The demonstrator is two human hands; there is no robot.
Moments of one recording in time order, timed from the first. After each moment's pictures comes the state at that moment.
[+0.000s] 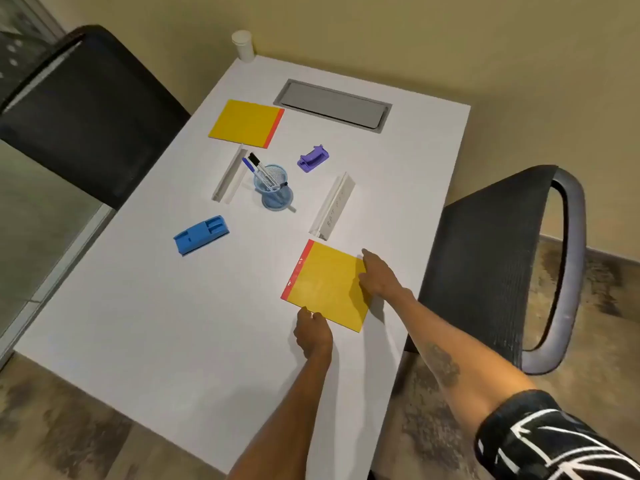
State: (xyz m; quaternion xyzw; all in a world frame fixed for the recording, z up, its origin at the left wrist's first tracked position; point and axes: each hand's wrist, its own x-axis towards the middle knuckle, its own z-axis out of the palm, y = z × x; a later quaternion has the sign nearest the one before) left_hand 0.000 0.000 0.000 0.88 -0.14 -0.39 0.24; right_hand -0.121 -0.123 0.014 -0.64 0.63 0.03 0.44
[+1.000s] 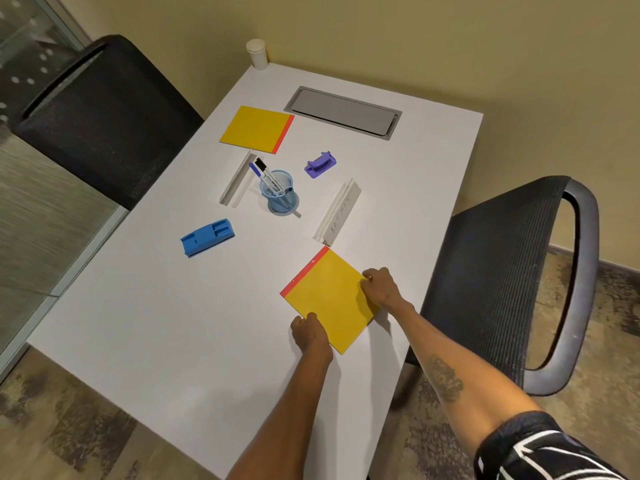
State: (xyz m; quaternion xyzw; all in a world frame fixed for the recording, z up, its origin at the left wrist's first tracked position) left_hand 0.004 -0.018 -0.012 0.81 0.08 -0.46 0.37; right_hand -0.128 -0.126 0.000 -0.60 0.65 0.02 0.47
